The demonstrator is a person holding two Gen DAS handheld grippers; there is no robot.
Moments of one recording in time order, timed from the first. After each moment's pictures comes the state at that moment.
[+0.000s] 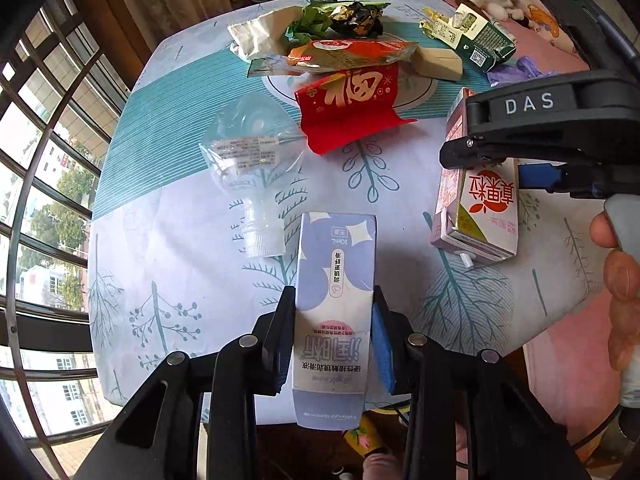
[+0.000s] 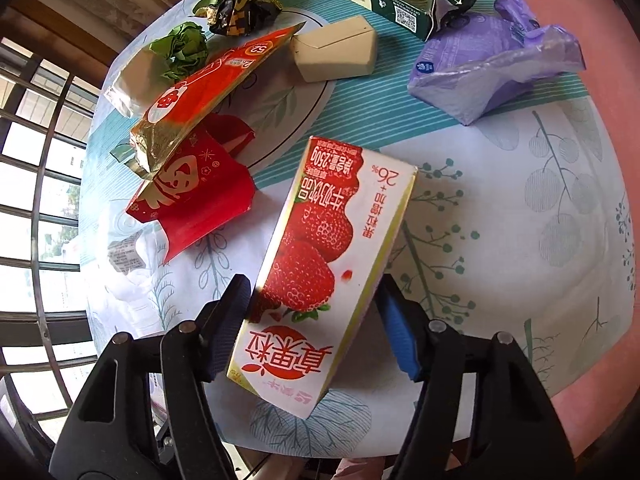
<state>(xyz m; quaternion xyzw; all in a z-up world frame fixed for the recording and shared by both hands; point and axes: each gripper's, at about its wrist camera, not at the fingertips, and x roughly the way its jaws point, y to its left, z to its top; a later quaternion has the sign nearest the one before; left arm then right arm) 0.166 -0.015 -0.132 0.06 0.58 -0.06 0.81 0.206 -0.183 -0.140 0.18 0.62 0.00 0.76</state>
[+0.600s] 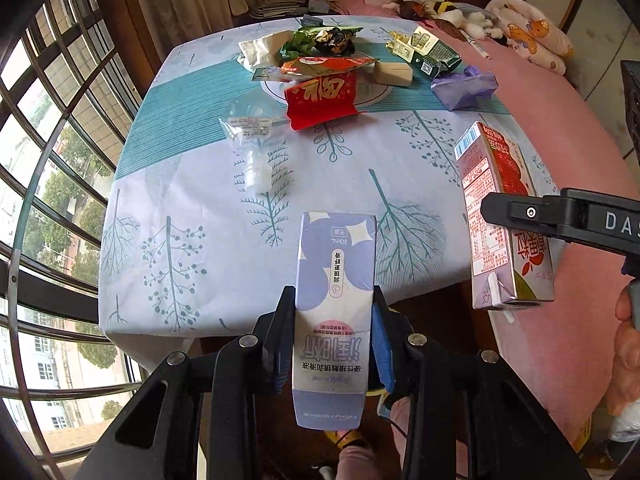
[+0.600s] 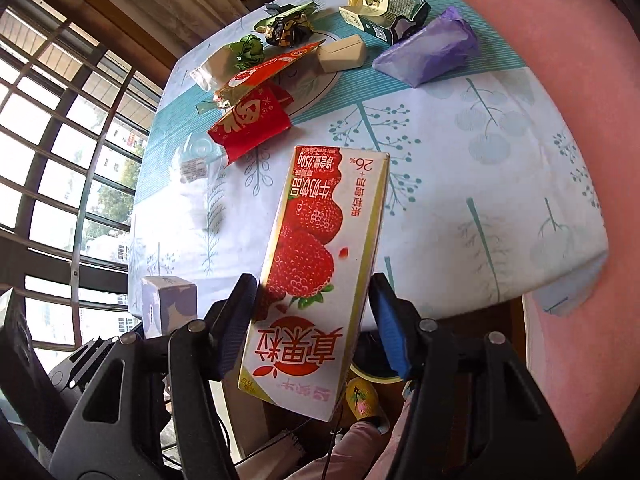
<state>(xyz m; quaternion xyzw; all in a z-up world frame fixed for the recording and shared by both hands) 0.057 -0.015 -0.083 0.03 0.56 -0.09 0.82 0.059 -0.205 -0.070 0.18 0.57 0.05 0.80</state>
